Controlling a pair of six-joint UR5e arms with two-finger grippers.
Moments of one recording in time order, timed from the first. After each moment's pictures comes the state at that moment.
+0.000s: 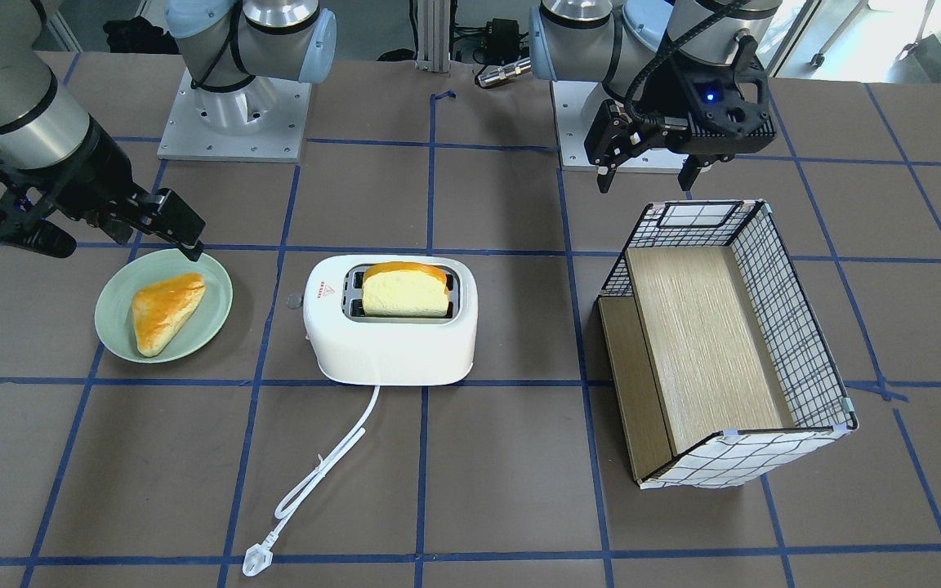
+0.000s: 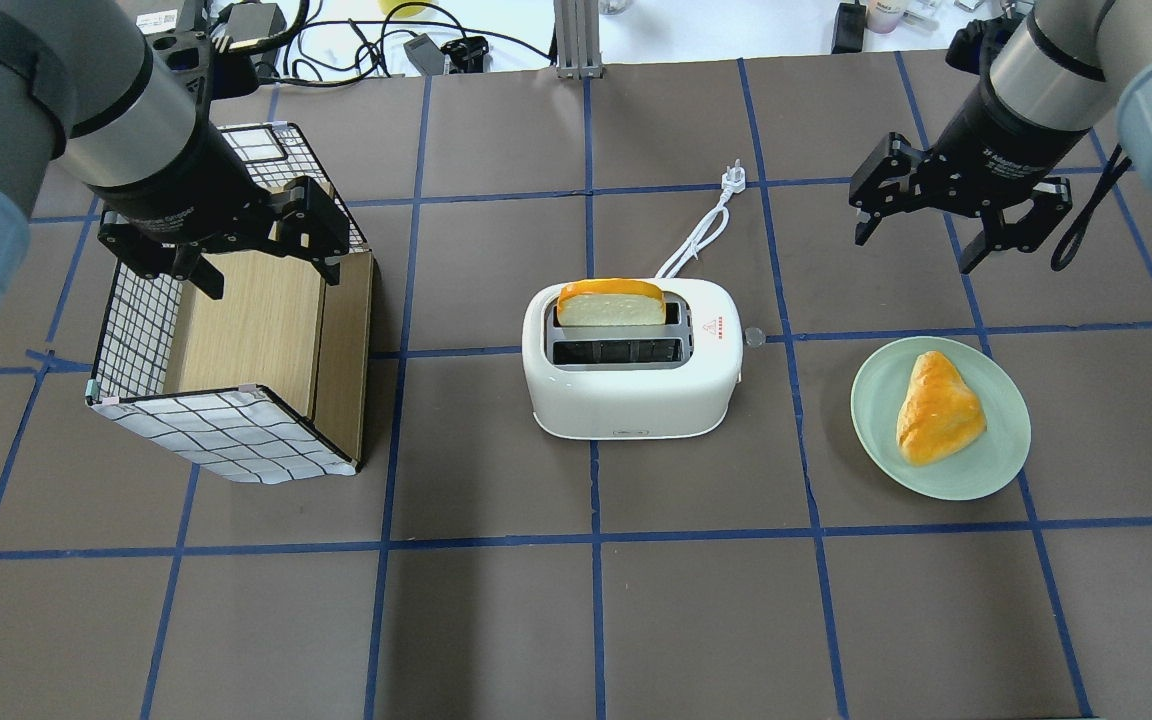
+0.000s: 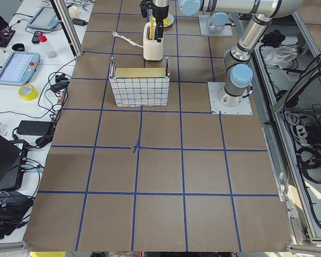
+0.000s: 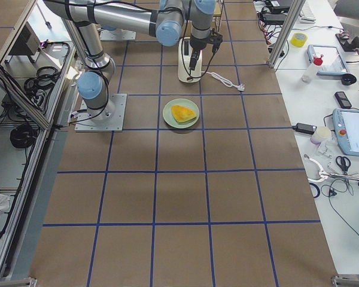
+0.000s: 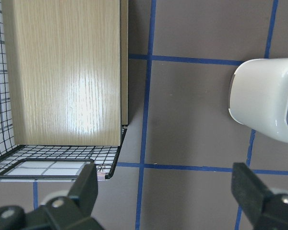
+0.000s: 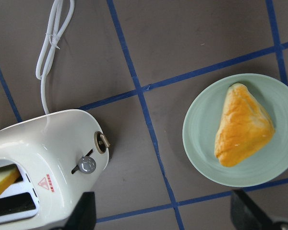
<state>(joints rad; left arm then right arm) -1.58 -1.46 -1.67 -1.53 1.56 -0.10 1.41 -1.55 1.66 -1.62 -1.47 0.13</state>
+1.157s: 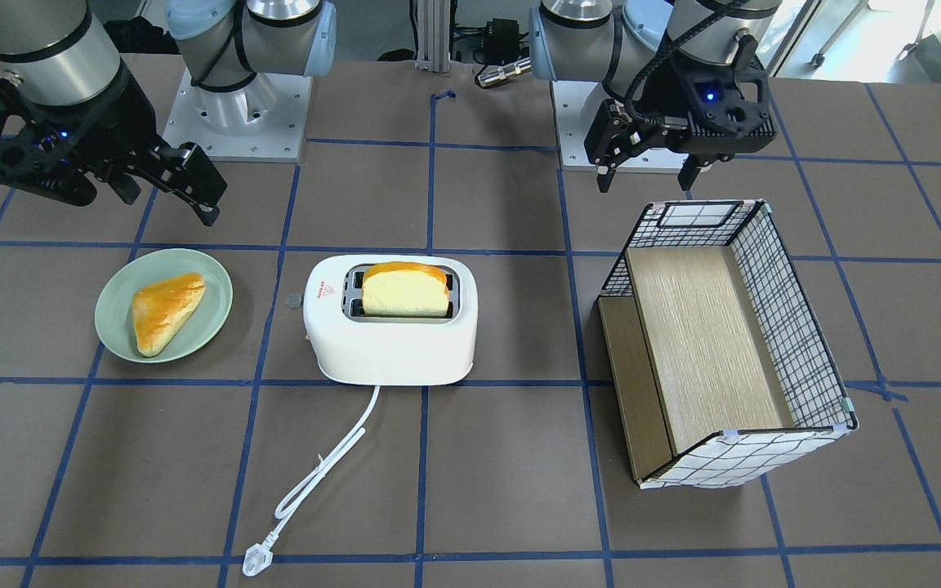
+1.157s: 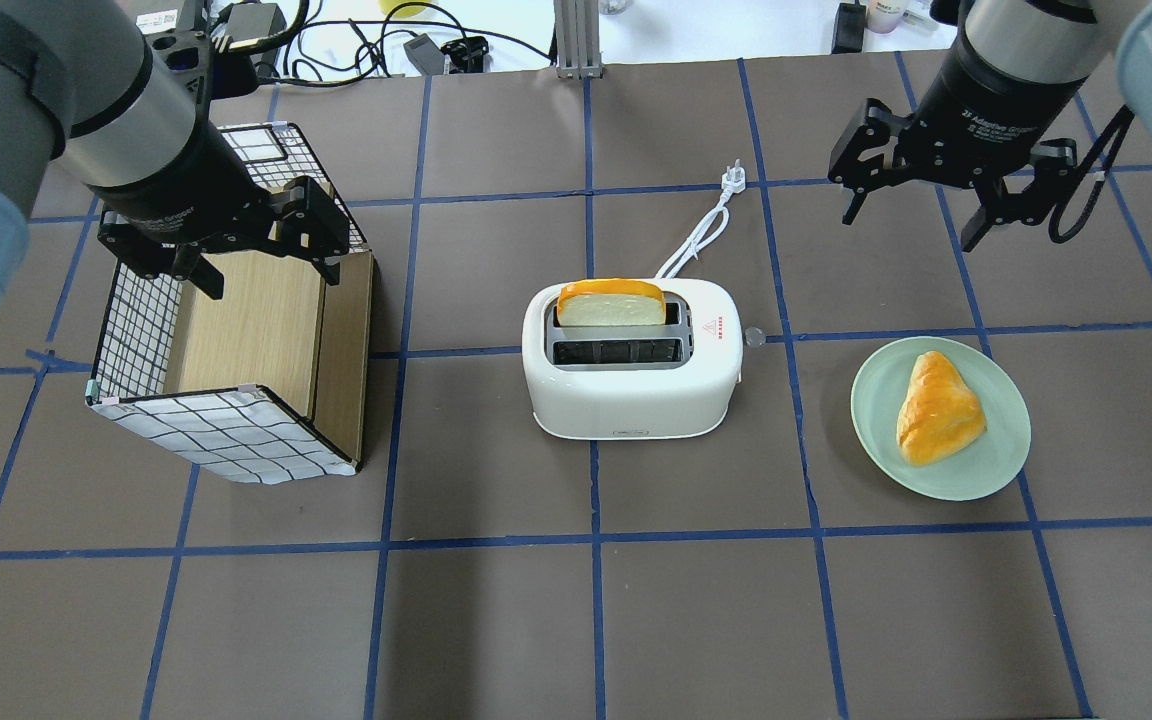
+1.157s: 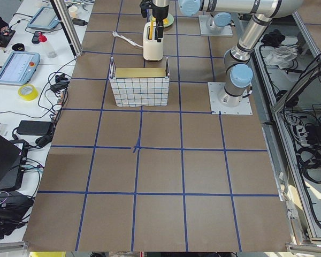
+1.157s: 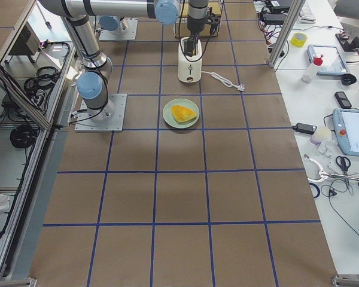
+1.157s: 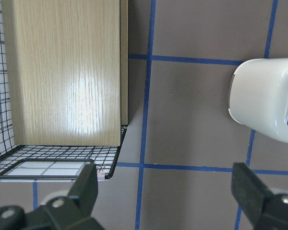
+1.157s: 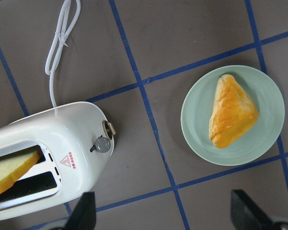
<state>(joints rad) -1.58 -1.46 -1.67 -1.53 1.56 -0.10 1.51 -1.58 1.58 -1.54 -1.53 0.26</state>
